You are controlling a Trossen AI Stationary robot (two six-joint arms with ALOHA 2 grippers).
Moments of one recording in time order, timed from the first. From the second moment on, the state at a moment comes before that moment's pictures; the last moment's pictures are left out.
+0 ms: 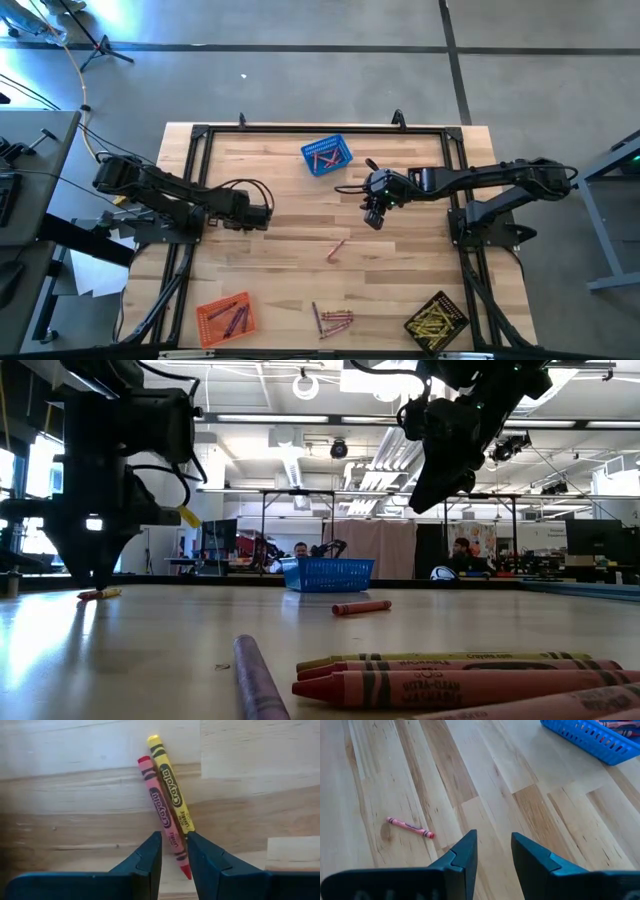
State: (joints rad) left arm -0.09 1.41 0.66 -0.84 -0.15 -1.59; right arm -0.08 1.34 0.87 -0.44 0.06 0.34
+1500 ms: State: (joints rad) left arm 0.16 1.38 0.92 -0.43 -0.37 -1.07; right arm -0.08 1.34 0.87 -0.45 0.05 0.39
